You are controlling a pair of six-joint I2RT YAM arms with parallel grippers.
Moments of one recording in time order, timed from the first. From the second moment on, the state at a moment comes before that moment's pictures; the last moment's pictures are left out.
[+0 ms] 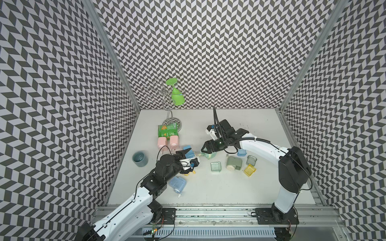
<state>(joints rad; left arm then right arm) -0.60 0.77 0.39 0.06 0.12 0.85 0.68 1.79 1.39 -0.57 -0.46 0.34</state>
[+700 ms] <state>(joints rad) -0.61 0.93 0.44 0.03 0.19 0.84 0.68 1.76 1.36 -0.53 -0.54 0.35</state>
